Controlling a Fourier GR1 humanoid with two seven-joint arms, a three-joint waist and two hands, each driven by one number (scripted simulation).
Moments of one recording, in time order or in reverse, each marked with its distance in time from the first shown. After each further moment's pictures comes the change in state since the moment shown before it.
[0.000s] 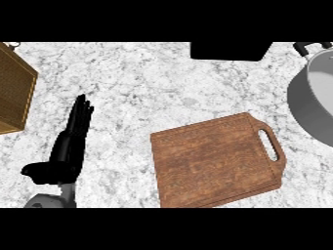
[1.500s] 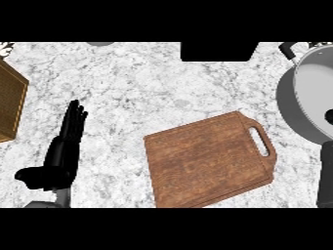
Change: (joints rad) left arm 0.047 -0.009 0.033 -0.017 -0.013 -0.001 0.010; right arm 0.310 0.369 -0.115 -0.612 -0.090 -0.892 -0.191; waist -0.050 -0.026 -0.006
